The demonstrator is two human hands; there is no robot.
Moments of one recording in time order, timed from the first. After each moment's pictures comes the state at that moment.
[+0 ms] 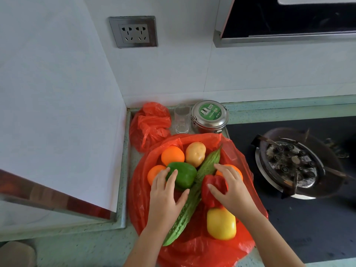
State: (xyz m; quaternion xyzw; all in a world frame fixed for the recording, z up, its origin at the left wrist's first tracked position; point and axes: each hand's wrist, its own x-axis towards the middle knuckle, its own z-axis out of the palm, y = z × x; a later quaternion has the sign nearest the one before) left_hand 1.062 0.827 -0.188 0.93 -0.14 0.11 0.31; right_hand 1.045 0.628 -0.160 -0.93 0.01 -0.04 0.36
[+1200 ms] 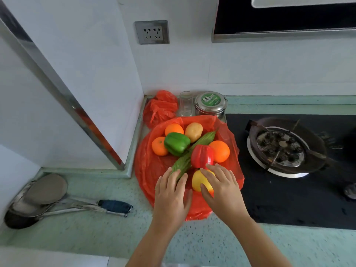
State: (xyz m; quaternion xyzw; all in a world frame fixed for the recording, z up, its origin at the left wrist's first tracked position) left_hand 0.917 0.781 -0.160 0.95 -0.13 0.22 0.18; right_hand 0.926 0.627 -0.139 -0.96 -0.10 -0.12 0.24
